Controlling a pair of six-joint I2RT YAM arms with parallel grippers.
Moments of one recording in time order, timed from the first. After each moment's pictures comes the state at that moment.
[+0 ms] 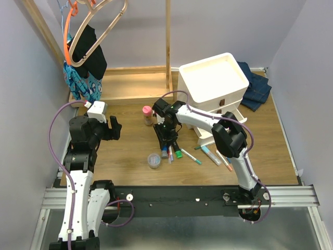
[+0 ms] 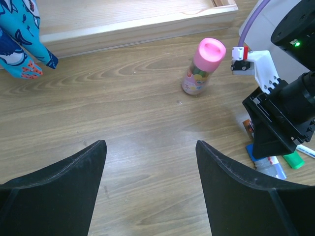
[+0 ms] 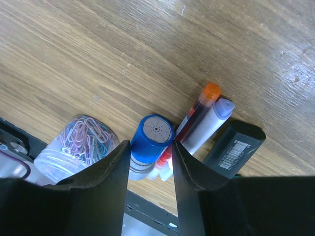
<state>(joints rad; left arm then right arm) 0.07 0.64 0.75 -0.51 0.31 0.01 0.85 2.20 1.75 -0.92 -0.30 0.39</state>
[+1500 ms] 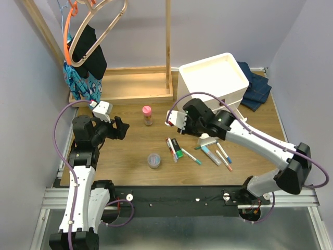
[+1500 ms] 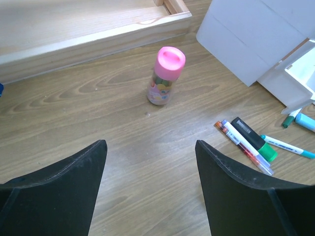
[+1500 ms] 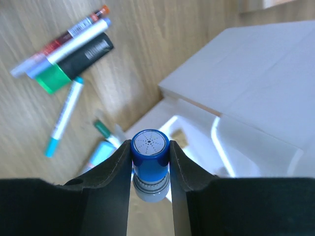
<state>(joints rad) 0.07 0.67 0.67 -0.34 0.51 -0.01 0.88 1.46 1.30 -0.77 0.11 -0.59</state>
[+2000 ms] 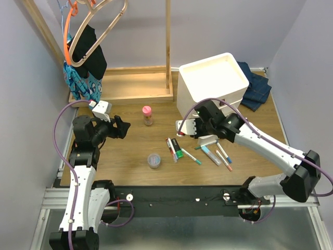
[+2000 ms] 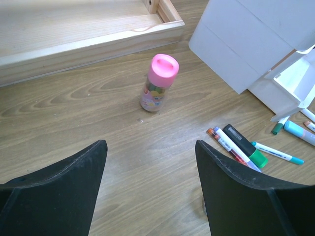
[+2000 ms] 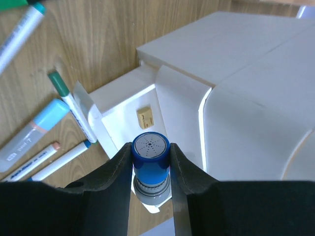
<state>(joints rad) 0.07 0.68 0.64 -0.27 0.53 -0.07 0.80 1.31 1.15 -0.75 0.12 -1.03</state>
